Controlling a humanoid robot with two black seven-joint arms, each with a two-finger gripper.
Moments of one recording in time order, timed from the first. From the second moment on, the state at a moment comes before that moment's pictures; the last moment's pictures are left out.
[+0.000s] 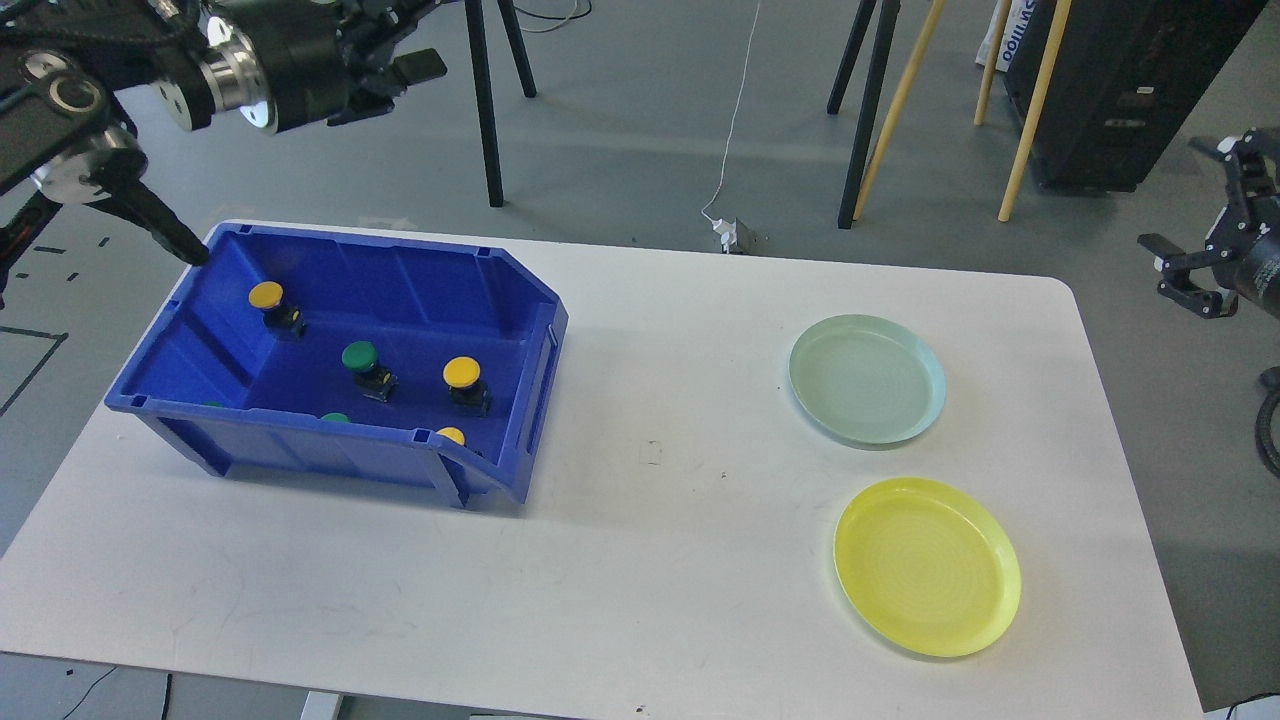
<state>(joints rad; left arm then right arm) -1.19 0.66 -0.44 -1.07 0.70 -0.43 -0.03 0.72 -0.82 0.66 0.69 -0.21 0.49 0.07</state>
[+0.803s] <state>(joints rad) -1.19 0.61 -0.53 -0.94 0.86 -0.49 -0.12 0.64 -0.90 0.65 0.71 -0.21 0.49 0.27</state>
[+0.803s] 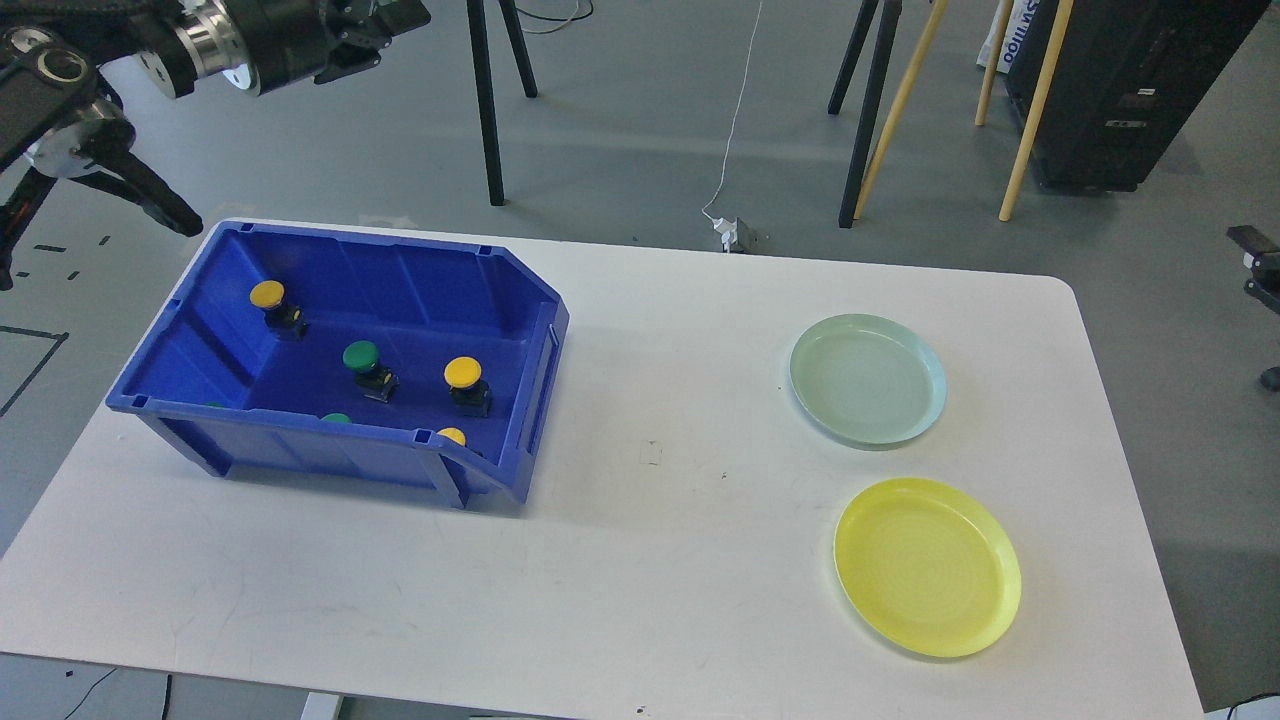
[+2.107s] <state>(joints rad) -0.98 0.46 -0.19 -0.67 1.66 -0.49 -0.12 0.63 -0.95 0.64 0.71 -0.25 0.49 0.28</state>
